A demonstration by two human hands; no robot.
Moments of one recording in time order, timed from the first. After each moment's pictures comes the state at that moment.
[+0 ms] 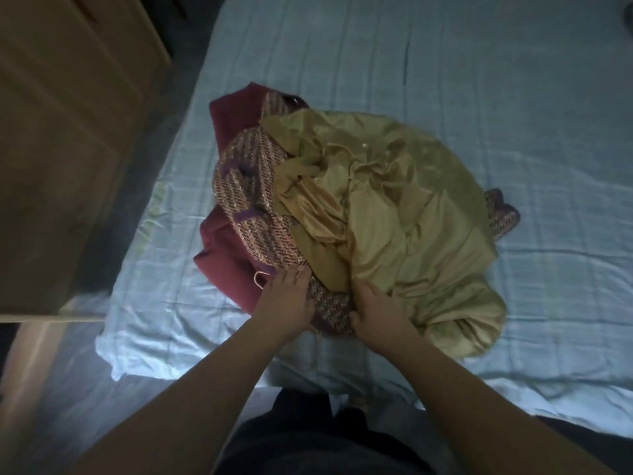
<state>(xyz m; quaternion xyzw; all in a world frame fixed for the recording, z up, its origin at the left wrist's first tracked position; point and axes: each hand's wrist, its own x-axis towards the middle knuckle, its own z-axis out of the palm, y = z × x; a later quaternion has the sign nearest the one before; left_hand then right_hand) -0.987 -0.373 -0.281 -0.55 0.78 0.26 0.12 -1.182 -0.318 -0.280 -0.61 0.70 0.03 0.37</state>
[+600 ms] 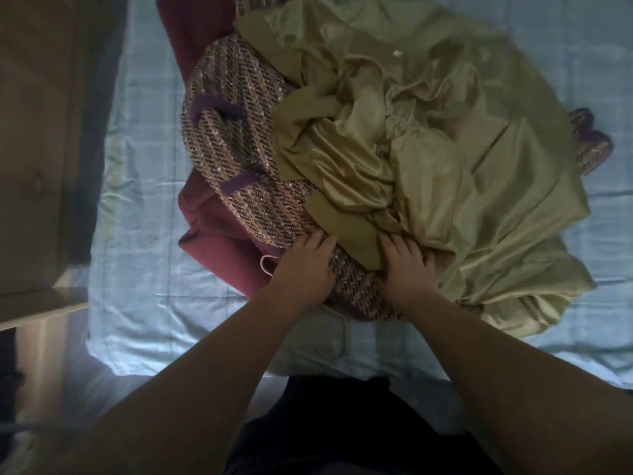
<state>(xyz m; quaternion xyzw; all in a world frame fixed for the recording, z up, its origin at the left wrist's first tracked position) -0.979 -0.447 -0.402 -0.48 0.82 0.30 0.11 -1.183 -0.383 -0.427 -0.58 0.74 0.14 0.31</state>
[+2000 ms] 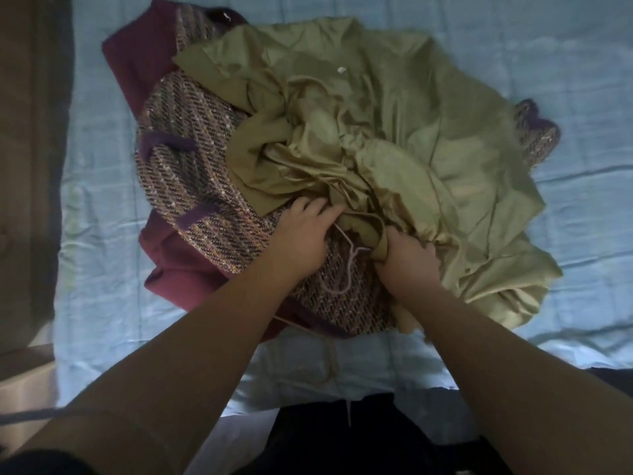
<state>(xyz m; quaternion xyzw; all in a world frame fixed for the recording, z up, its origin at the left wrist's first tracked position) -1.047 -0.514 -0.391 -0.41 0.88 0.22 0.07 -1.226 -0.405 -0.398 -0.51 0.82 0.02 0.27</state>
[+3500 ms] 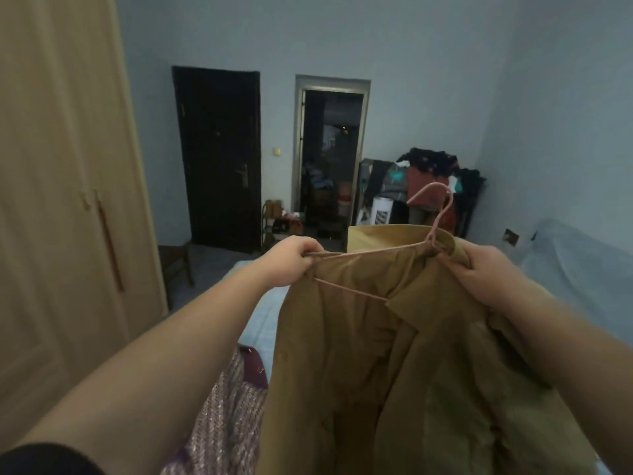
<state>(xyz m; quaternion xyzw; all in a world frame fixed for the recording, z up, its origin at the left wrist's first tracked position) -1.176 -0.535 0.154 -0.44 0.82 0.24 -0.29 -1.501 -0.417 0.180 -0.68 0.67 -0.30 0.04</state>
